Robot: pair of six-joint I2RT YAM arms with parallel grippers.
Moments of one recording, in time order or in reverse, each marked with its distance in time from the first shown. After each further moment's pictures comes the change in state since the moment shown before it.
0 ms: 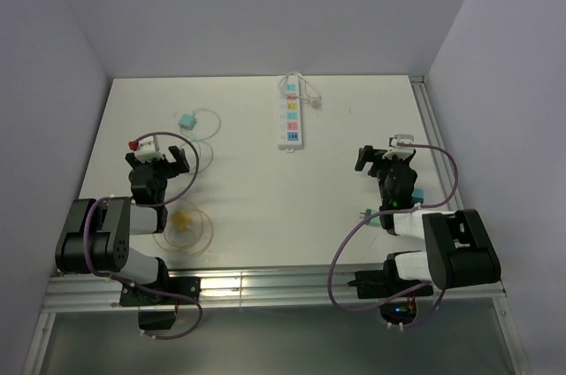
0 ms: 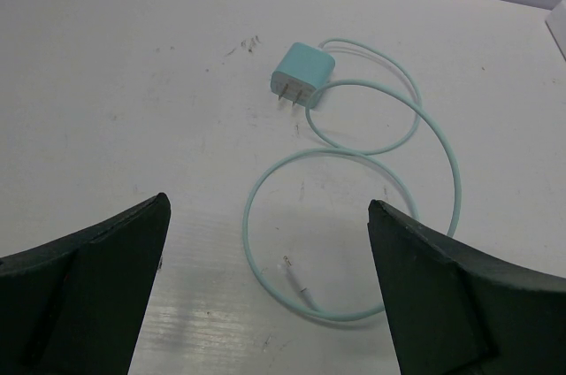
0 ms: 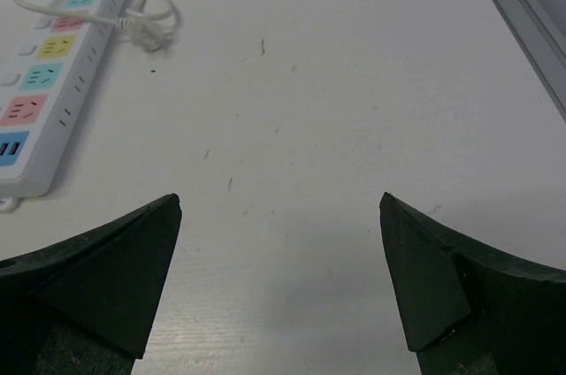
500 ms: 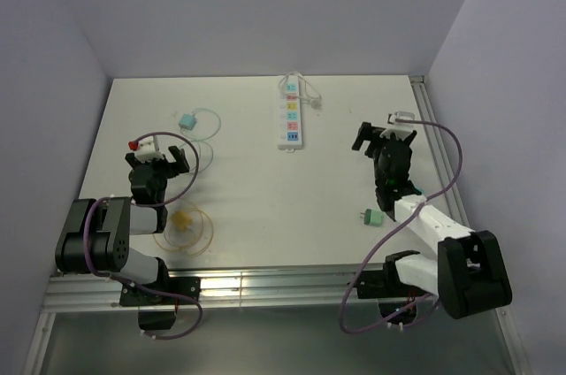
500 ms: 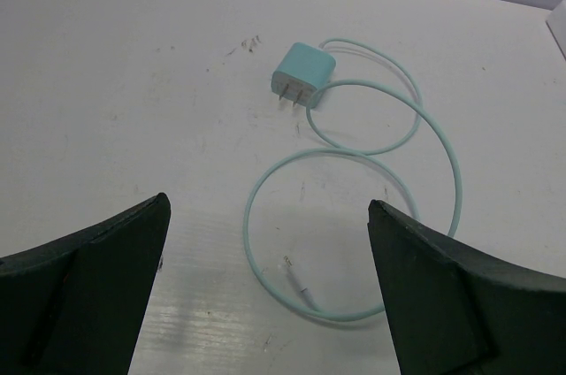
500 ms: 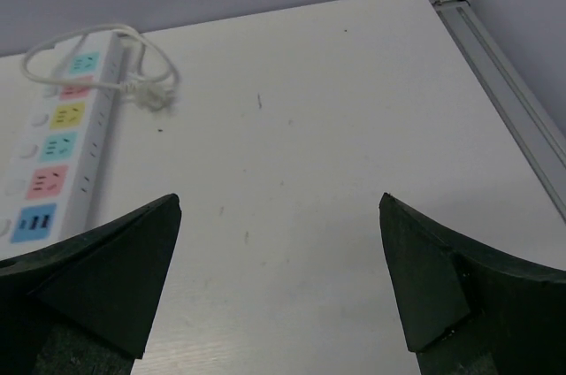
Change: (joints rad) left arm 0.000 0.000 0.000 0.000 0.000 0.000; right arm 0.096 -0.135 0.176 -0.313 0.188 0.000
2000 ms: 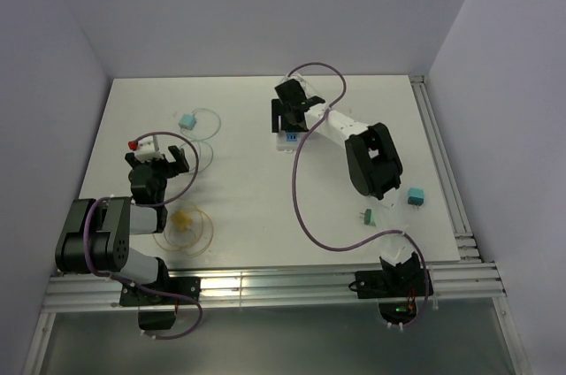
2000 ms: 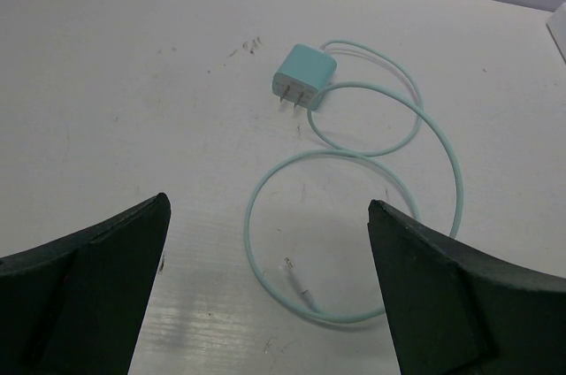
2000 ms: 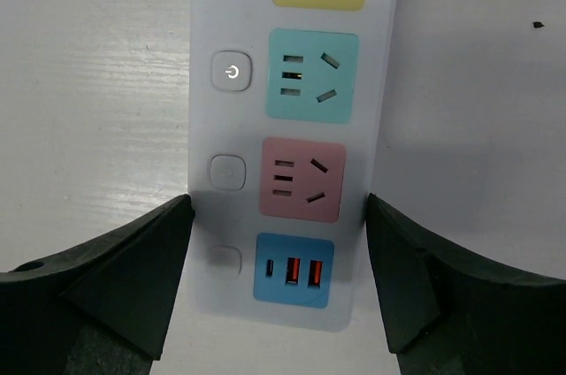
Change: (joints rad) left arm 0.002 0.000 0.002 0.000 0.000 0.000; right arm 0.363 1.085 1.450 -1.198 -0.078 0.302
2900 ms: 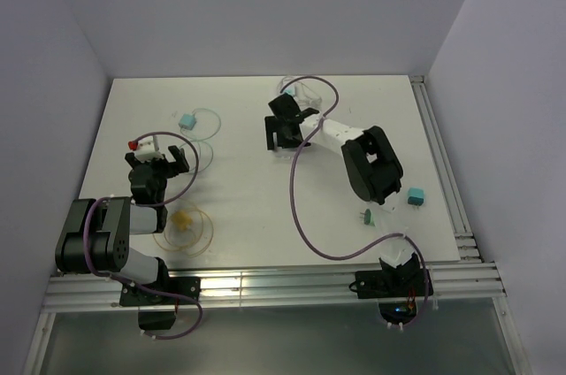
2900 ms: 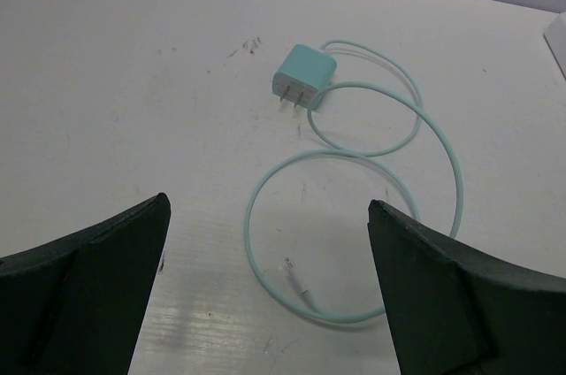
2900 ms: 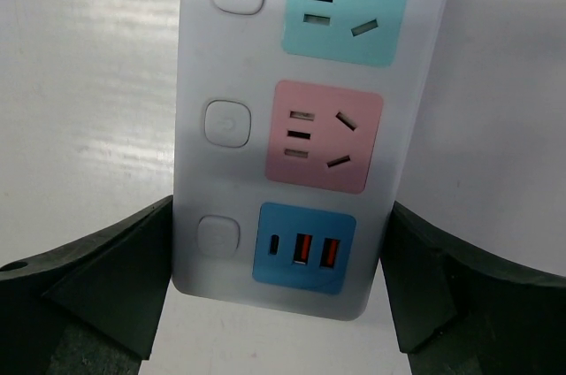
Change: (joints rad) left arm 0.000 0.000 0.000 0.000 0.000 0.000; right arm 0.055 -0.037 -0.122 -0.002 -0.036 0.000
